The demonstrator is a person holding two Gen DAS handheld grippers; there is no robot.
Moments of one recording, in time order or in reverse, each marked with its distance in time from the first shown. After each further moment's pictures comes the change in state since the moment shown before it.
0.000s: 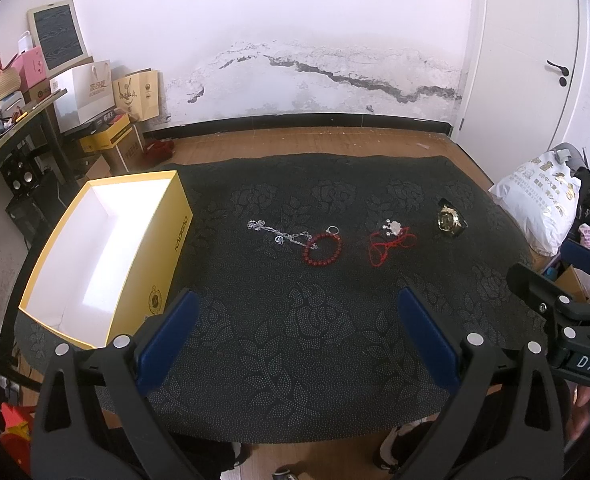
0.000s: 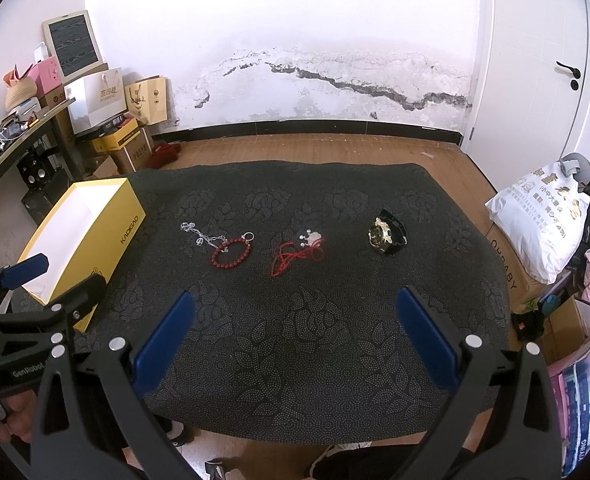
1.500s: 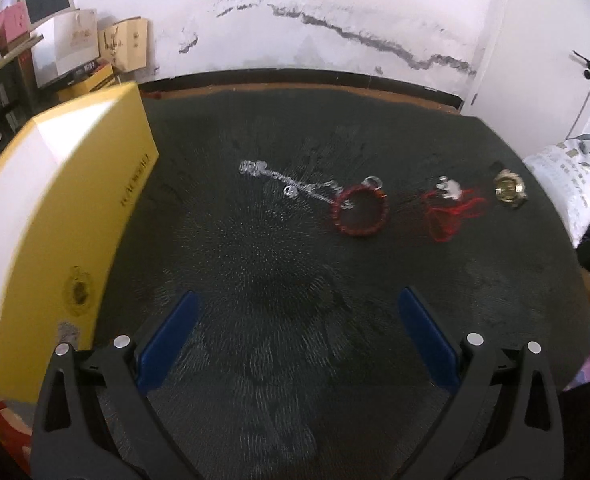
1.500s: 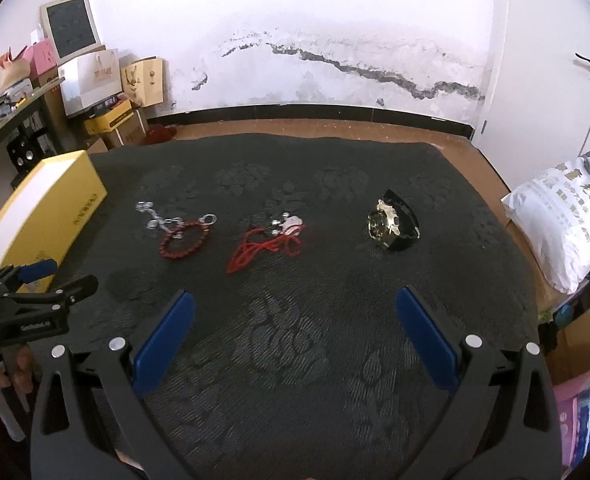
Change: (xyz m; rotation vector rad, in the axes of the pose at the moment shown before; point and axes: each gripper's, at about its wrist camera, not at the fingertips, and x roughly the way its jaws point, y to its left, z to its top) left arm 0.173 0.032 -0.033 -0.041 0.141 -0.037; right arm 0.123 -0.042 -0.011 -0.042 0.029 0.012
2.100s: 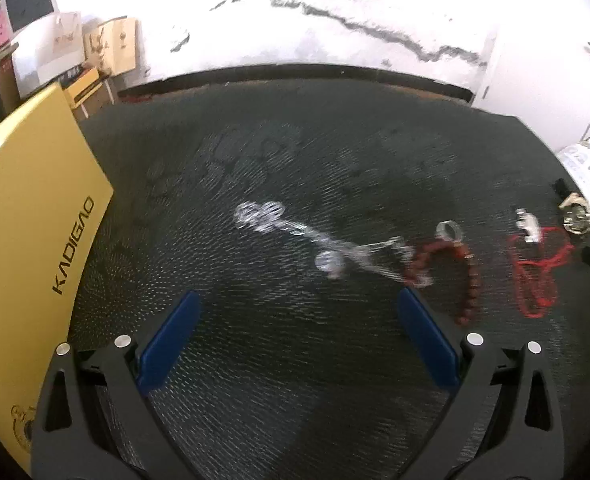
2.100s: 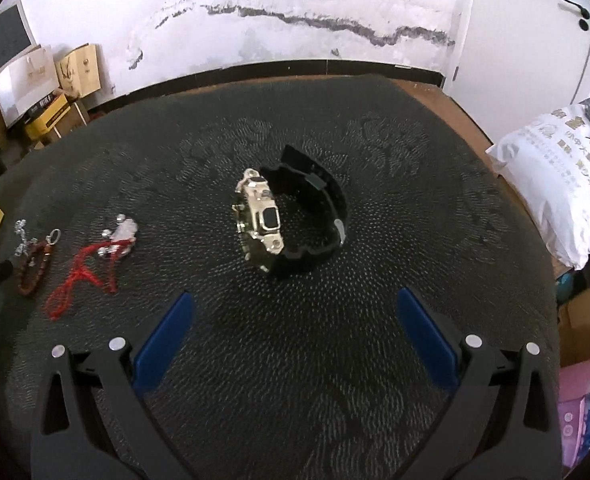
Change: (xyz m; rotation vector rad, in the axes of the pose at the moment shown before) left arm 0.102 0.021 0.055 0.029 0.017 0.018; right arm 0.143 -0.116 0.018 0.117 0.155 -0.083
